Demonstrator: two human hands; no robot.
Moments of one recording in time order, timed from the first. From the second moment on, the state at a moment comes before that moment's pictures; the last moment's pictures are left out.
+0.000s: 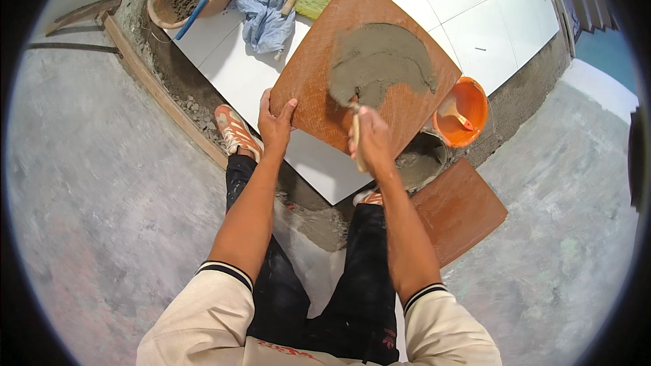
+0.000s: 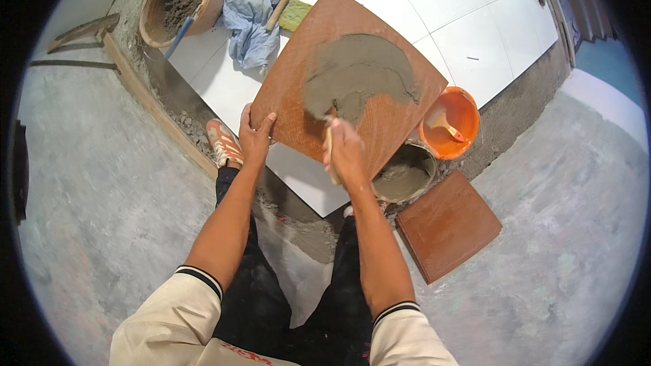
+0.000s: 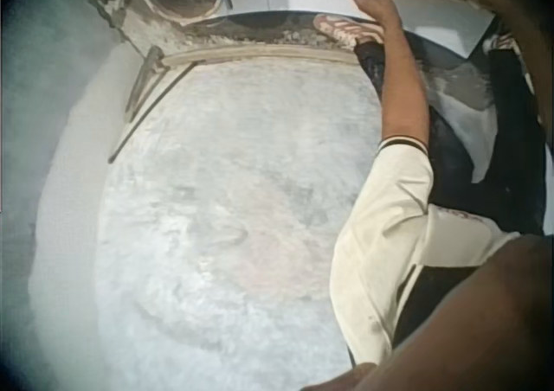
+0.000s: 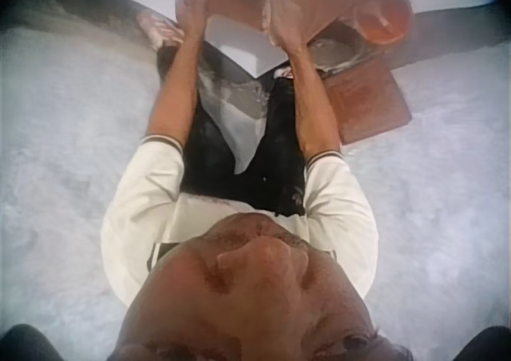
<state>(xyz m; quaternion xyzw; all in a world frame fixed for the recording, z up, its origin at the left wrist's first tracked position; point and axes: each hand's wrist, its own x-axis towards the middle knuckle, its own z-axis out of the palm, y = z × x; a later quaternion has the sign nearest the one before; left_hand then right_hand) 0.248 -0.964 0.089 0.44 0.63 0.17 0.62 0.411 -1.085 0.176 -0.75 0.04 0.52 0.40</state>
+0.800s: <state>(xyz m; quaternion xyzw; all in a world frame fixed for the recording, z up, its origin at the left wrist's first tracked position) 0.219 -0.929 0.086 0.37 0.59 0.10 0.71 0.366 -1.185 0.186 -0.86 -0.36 0.30 0.19</state>
